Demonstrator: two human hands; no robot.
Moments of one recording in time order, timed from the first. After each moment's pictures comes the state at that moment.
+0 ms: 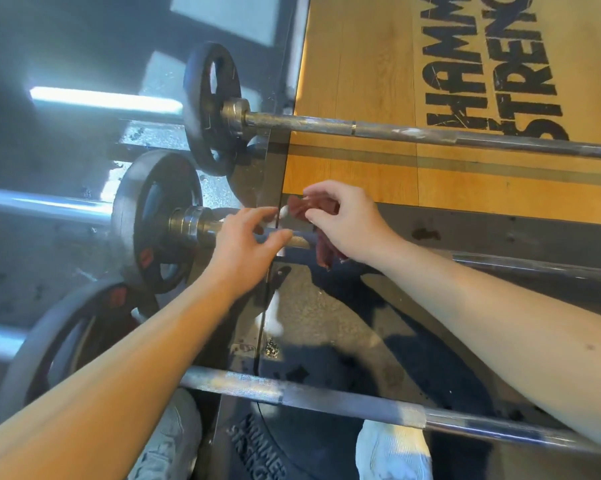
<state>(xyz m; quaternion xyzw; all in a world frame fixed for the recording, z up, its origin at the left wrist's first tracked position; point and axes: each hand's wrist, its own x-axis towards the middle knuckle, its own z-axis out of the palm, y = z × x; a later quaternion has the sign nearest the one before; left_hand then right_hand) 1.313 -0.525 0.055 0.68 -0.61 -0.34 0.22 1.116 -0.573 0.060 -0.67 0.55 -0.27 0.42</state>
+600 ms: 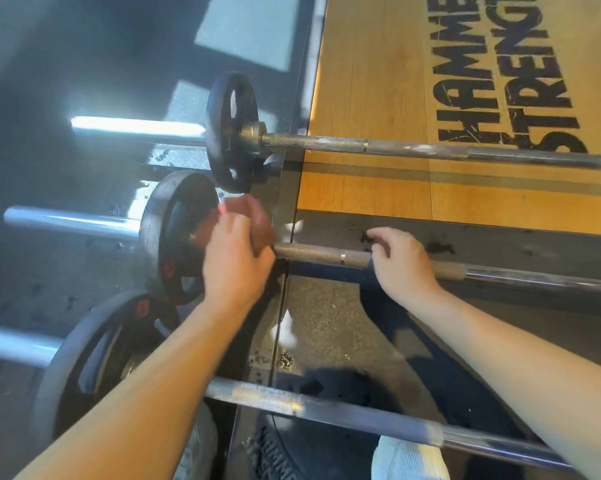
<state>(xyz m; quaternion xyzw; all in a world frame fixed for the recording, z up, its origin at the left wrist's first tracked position) 1.328 -0.518 0.063 0.75 -0.62 -0.12 0.20 1.065 -0.542 0.014 -0.65 0.67 -0.21 0.30</state>
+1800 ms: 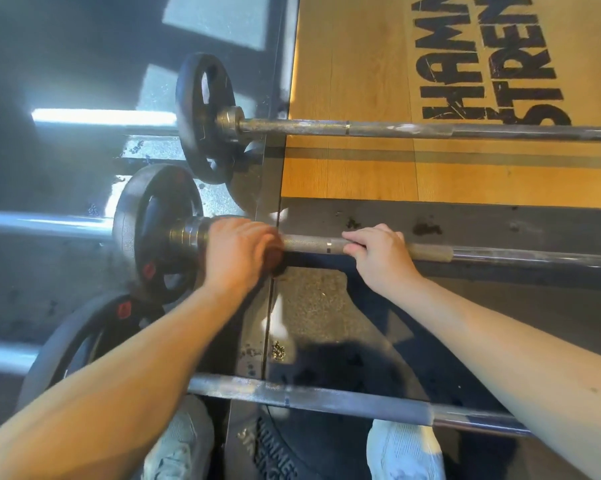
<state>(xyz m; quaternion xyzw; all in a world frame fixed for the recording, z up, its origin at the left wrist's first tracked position) 1.328 -0.536 0.019 0.61 -0.77 -0.06 0.19 1.067 -0.541 -0.008 -0.69 0.65 -0.17 0.28</state>
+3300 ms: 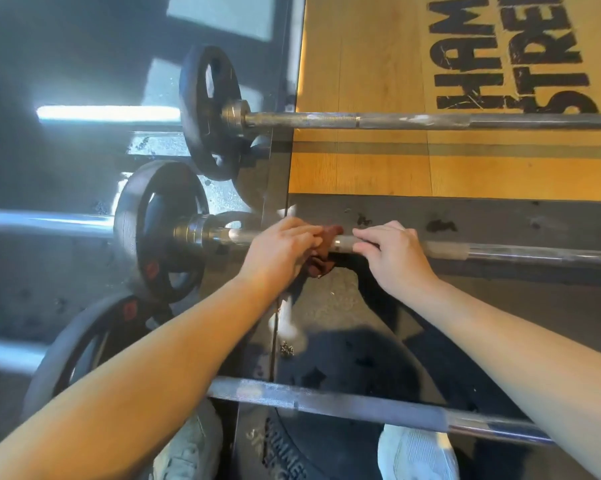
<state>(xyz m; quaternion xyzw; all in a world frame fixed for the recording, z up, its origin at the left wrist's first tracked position) 1.302 -0.543 0.007 0.48 -0.85 -0.15 0.16 1.066 -0.537 -0.003 -0.69 0.63 -0.19 0.28</state>
